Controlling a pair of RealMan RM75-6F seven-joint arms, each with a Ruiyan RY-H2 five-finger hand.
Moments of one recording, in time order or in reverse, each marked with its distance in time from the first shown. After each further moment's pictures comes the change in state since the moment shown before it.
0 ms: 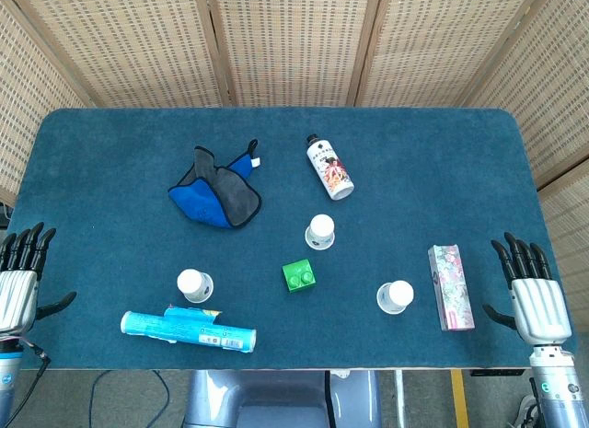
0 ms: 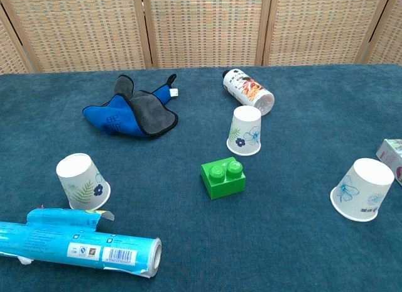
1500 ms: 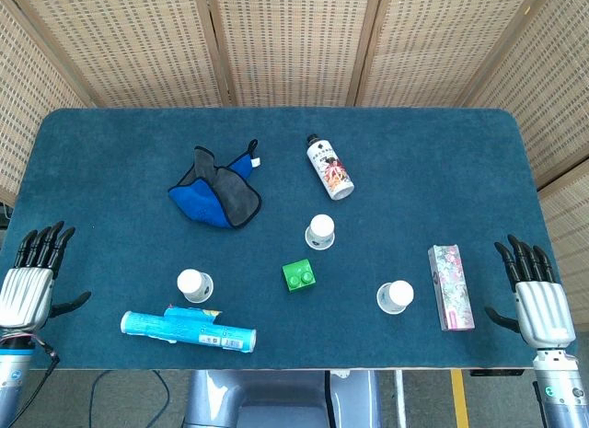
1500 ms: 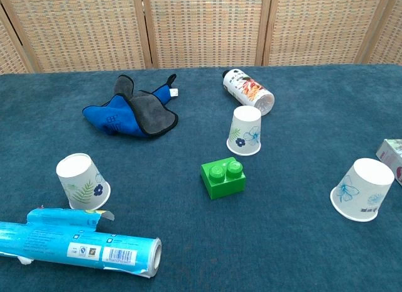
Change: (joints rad) left arm -0.037 0.010 0.014 -0.019 0.044 -0.041 -0.041; right arm -0.012 0.012 -0.004 -0.005 -0.003 0.012 0.035
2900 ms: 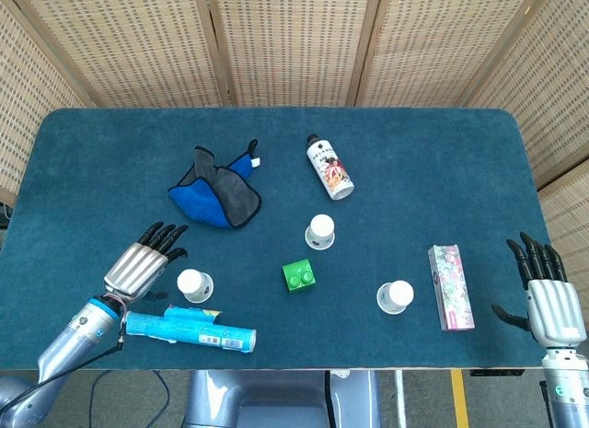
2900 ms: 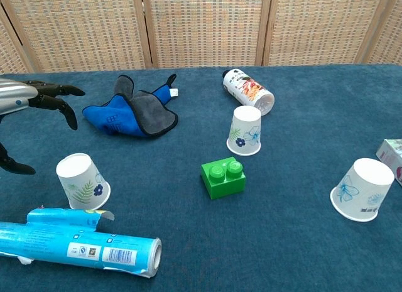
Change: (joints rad) left arm -0.360 0.037 -0.002 -0.206 -0.111 -0.508 0.286; right arm -0.007 0.022 0.015 -0.001 0.023 0.000 0.071
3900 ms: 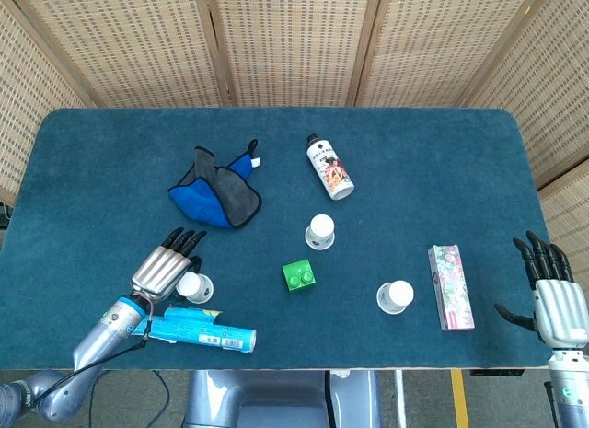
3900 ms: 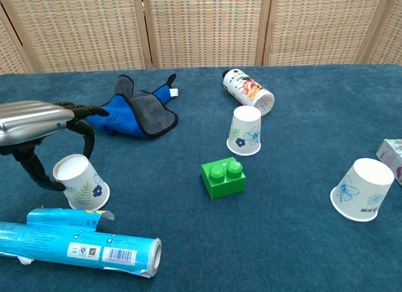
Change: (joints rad) left arm -0.069 -0.132 0.008 0.045 -0.139 -0.015 0.115; right arm -0.006 0.015 0.002 0.002 -0.010 0.009 0.064
